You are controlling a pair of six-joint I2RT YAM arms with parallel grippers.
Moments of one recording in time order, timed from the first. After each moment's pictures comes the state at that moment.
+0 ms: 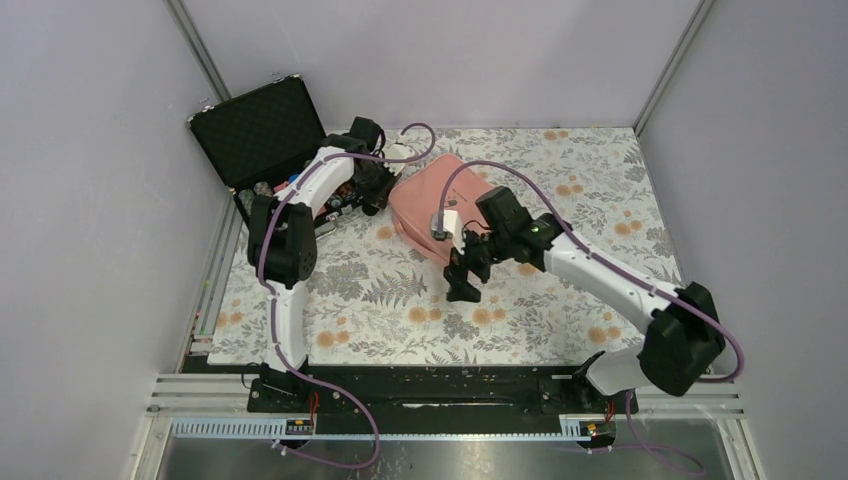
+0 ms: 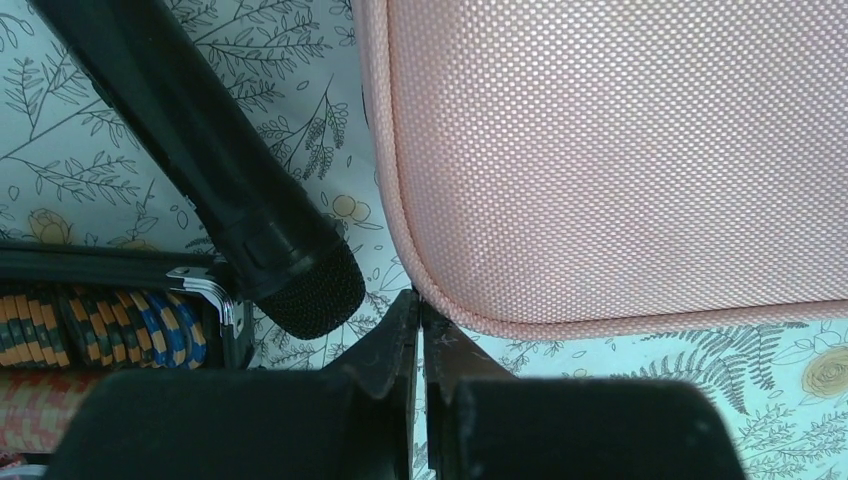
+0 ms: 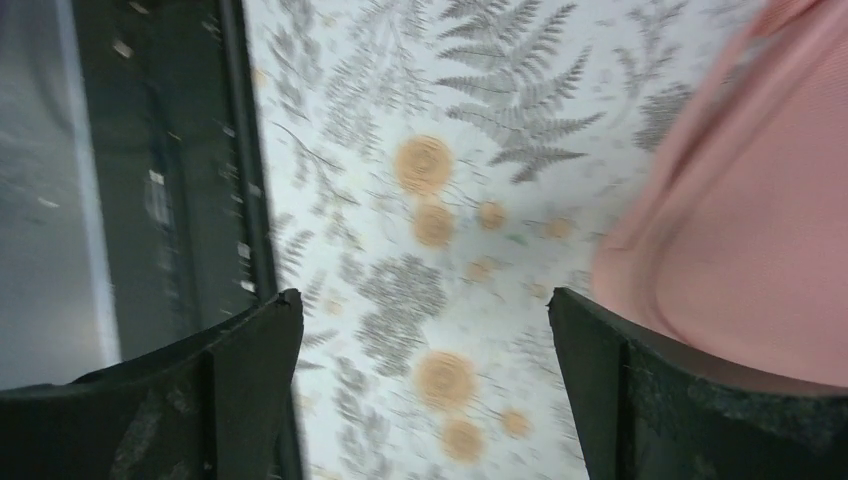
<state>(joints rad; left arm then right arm) -0.30 2.14 1.85 -0.90 0.32 0.50 0.70 1.45 1.10 -0.57 -0.68 -0.36</state>
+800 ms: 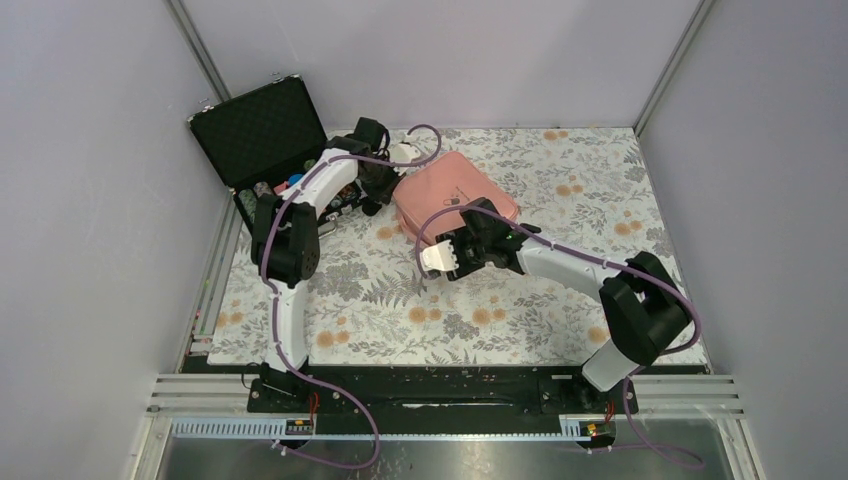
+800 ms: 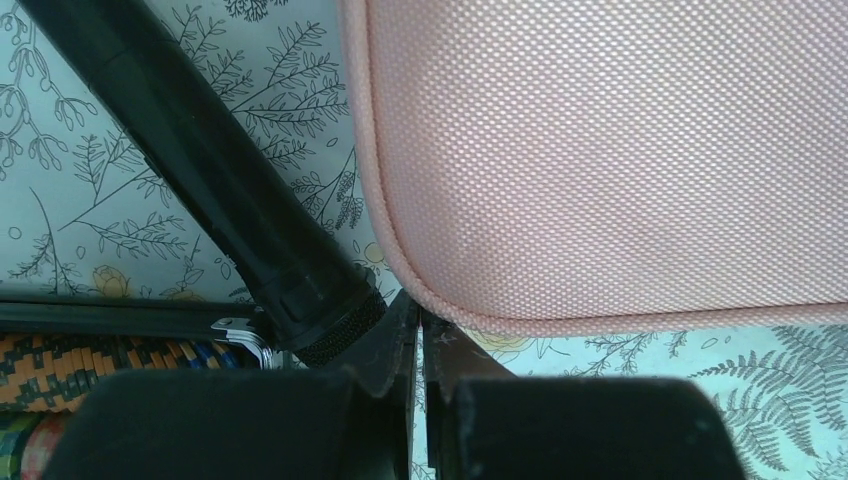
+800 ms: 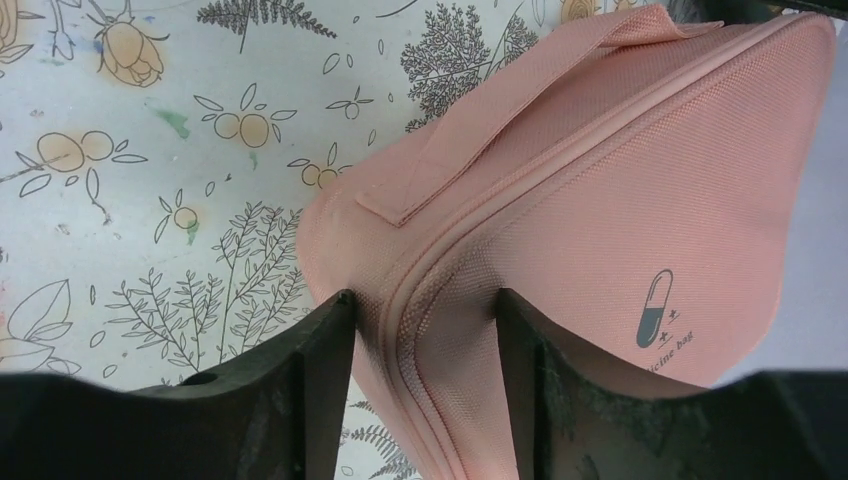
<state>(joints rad) -0.31 2.17 1.86 -0.83 0.31 0.56 0.69 1.61 1.00 -0.29 -0.24 -1.29</state>
